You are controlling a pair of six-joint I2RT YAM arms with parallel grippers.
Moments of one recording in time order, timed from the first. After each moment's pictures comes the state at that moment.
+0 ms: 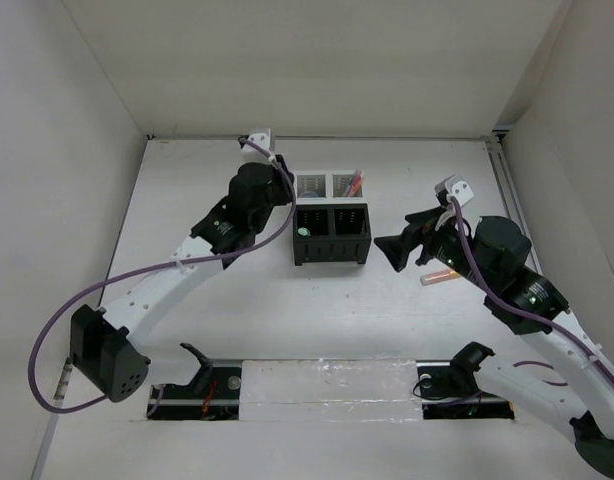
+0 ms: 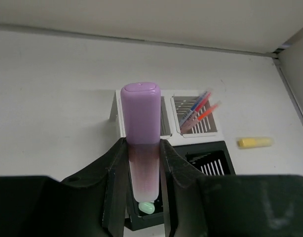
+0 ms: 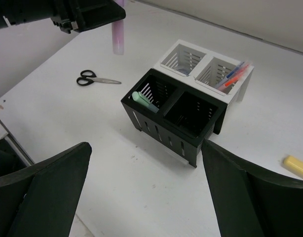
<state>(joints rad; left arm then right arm) -0.65 1.30 1.19 -0.18 -0.41 -0.44 0.65 0.73 0.98 -0.39 -0.08 0.16</state>
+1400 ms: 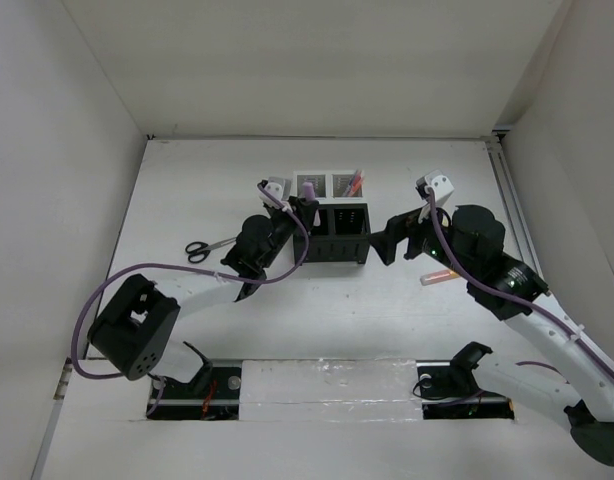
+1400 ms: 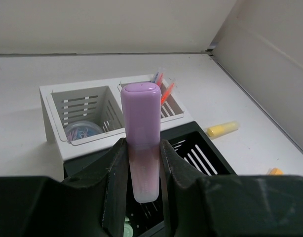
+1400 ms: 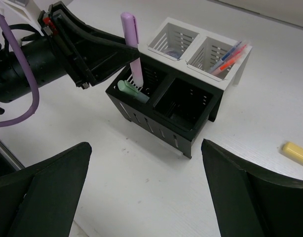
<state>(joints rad) -0.68 1.41 0.63 0.82 -0.15 -0.33 0.65 0.84 0.99 -0.39 -0.03 0.16</state>
